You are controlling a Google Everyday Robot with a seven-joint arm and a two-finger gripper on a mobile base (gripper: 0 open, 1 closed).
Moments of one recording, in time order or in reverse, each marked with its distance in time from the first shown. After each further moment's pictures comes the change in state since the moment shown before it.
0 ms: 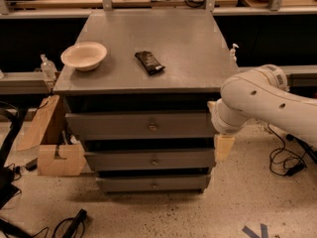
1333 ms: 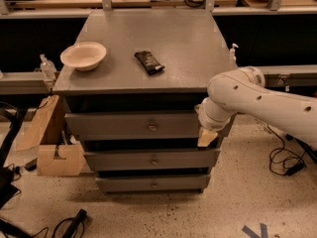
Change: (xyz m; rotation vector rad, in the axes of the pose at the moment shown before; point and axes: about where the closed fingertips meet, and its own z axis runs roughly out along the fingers) arm -0.037 -0.020 0.050 -0.049 -0.082 -0.028
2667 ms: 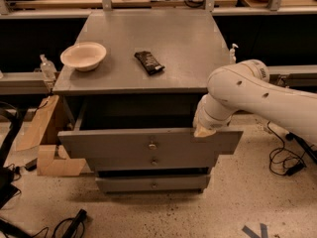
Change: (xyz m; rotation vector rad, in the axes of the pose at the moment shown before) arm -0.016 0.012 -0.036 -0.003 -0.009 0.003
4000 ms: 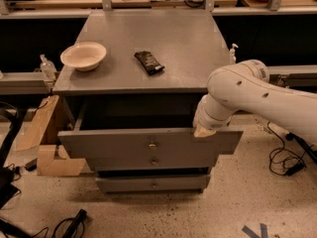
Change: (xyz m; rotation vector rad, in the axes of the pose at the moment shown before) arm 0.000 0.000 0.000 -0.001 0.000 0.000
